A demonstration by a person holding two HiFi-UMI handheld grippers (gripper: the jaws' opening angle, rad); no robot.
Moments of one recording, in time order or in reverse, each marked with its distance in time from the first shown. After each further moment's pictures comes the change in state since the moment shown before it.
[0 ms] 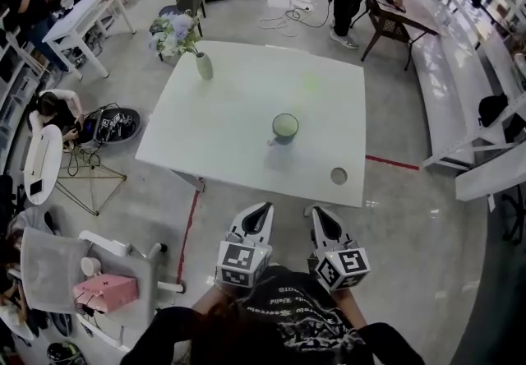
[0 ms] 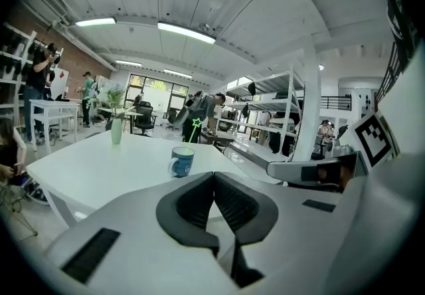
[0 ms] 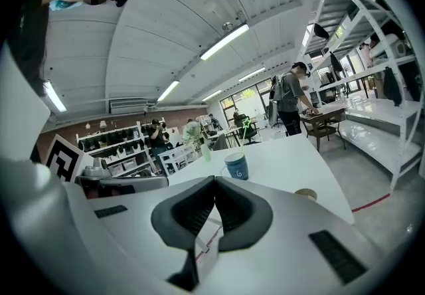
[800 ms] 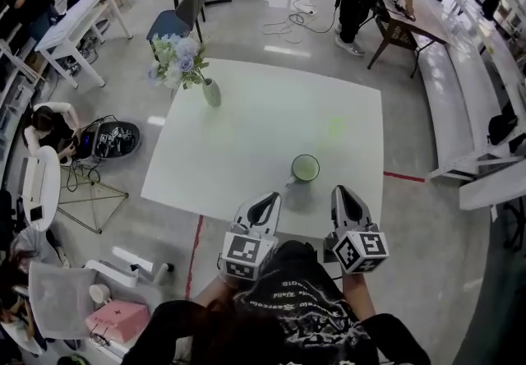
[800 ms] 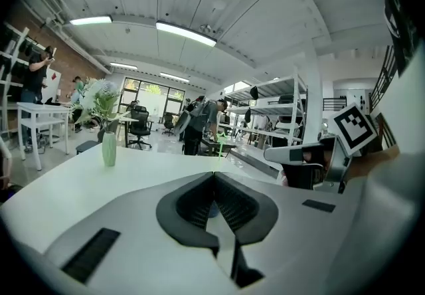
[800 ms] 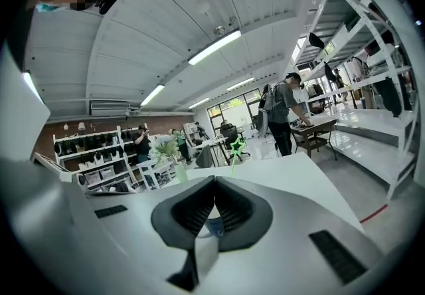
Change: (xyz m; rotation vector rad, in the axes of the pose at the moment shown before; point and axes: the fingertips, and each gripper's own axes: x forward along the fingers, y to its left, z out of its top) left arm 0.133 0.161 0.085 0.026 -0.043 -0.039; right arm 0.209 -0.061 0.104 0.011 -0.082 -0.134
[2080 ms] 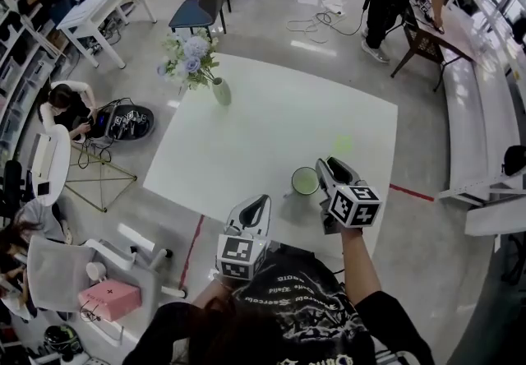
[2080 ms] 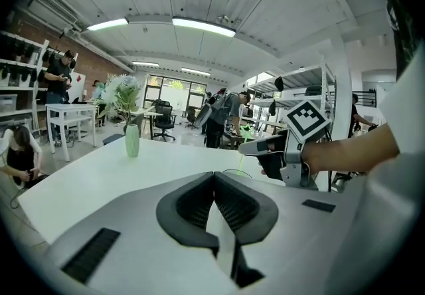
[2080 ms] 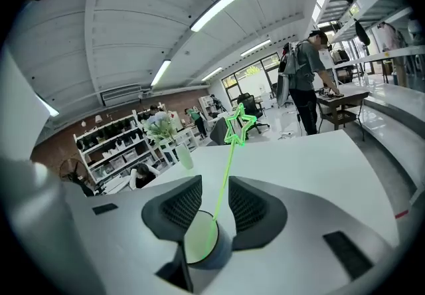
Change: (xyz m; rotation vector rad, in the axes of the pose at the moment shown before) left arm 0.041 0.021 0.005 -0.063 0.064 0.216; right arm 0.143 -0.048 0.001 0.017 0.279 0.182
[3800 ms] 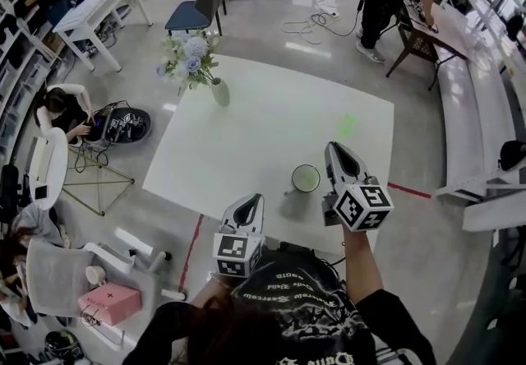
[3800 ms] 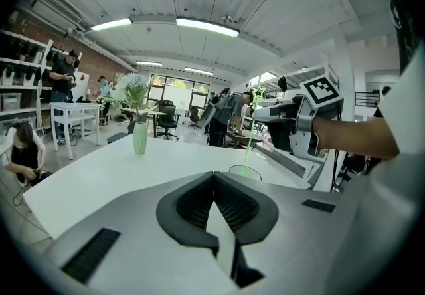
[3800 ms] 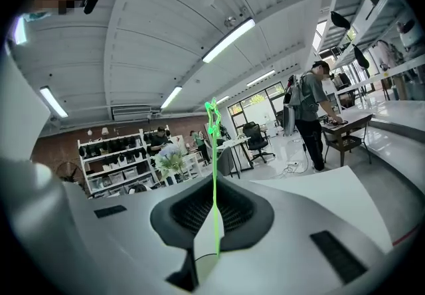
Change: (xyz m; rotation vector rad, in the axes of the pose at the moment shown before) left arm -0.011 0.022 -0.013 -0.014 0.008 0.023; right arm -0.030 0.038 0.069 -0.065 -0.254 0.031
